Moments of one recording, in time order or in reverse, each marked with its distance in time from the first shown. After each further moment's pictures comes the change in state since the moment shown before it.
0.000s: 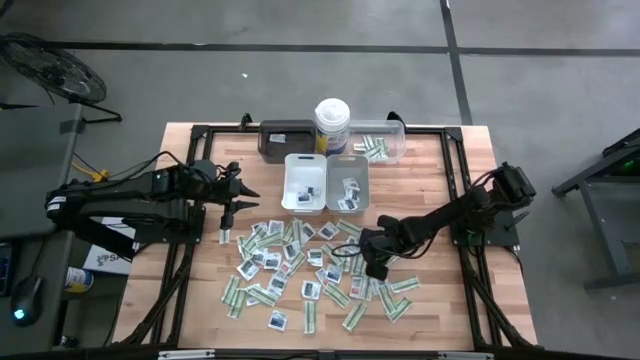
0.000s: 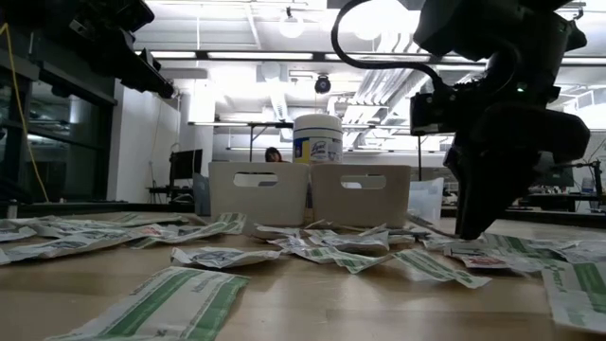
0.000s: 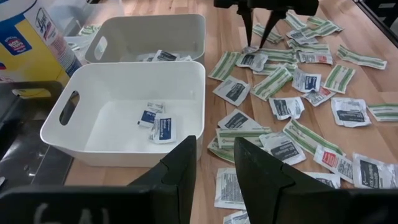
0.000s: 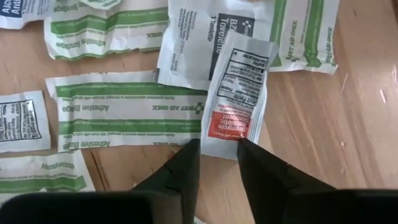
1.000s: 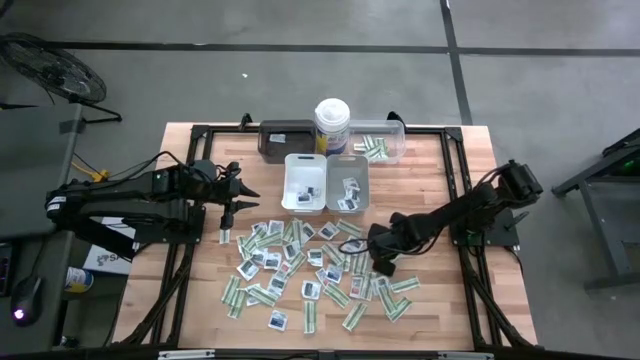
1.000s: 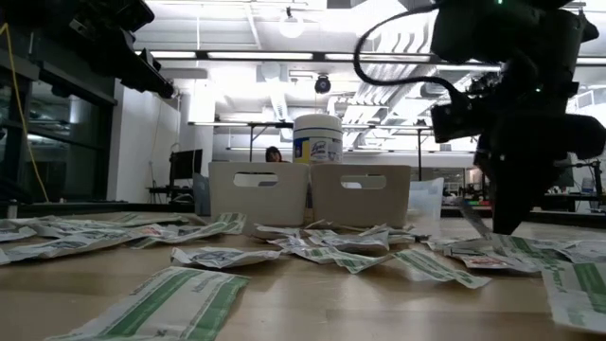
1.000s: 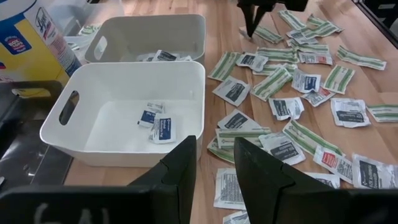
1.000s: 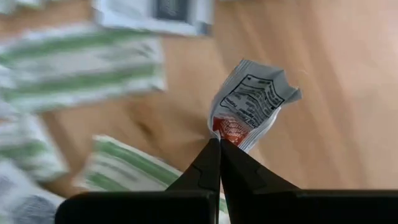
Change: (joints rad) left arm 0.000 0.000 0.000 0.000 0.001 -0.004; right arm -0.010 -0.108 -0.017 -0.123 -0.009 0.125
